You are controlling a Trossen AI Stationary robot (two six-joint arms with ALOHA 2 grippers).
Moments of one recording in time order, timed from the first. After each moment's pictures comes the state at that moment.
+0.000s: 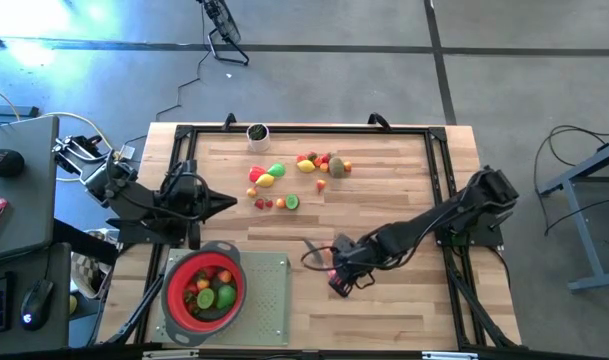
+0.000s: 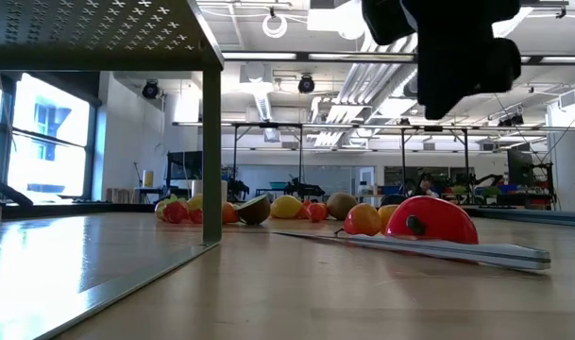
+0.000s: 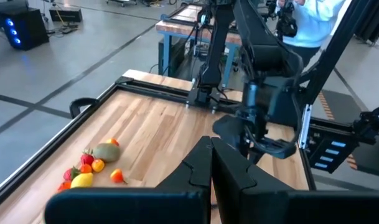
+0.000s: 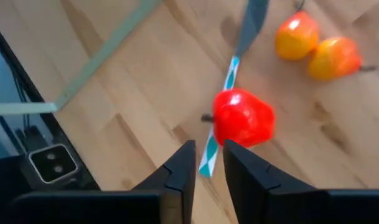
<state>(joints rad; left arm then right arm) -0.60 0.96 1.34 -0.70 -0.77 -0.39 0.42 1.71 1.25 -0.65 0.01 1.15</state>
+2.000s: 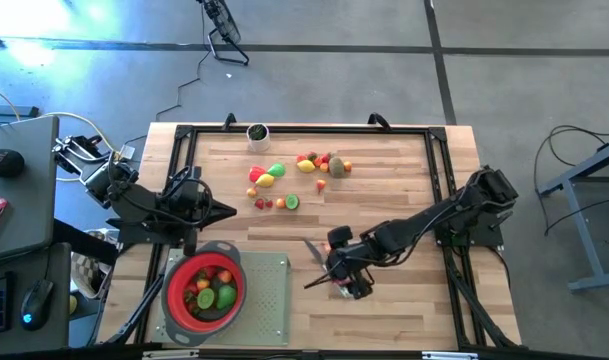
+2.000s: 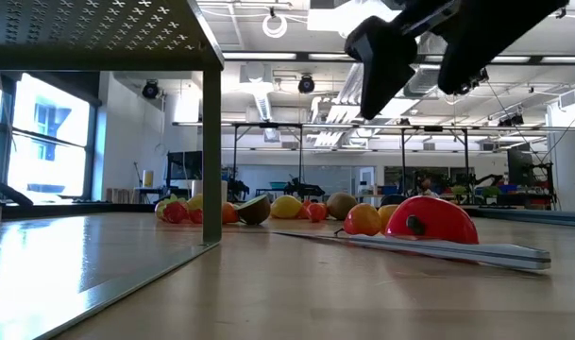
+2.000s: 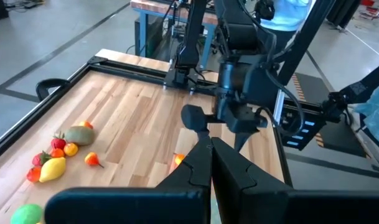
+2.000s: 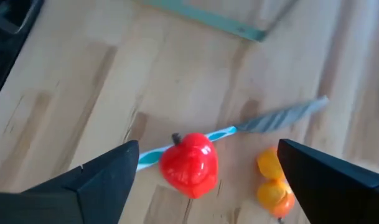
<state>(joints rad) -0.60 0.96 1.35 -0.74 -0.65 -0.45 0.39 1.71 1.25 -0.59 0.04 0.02</state>
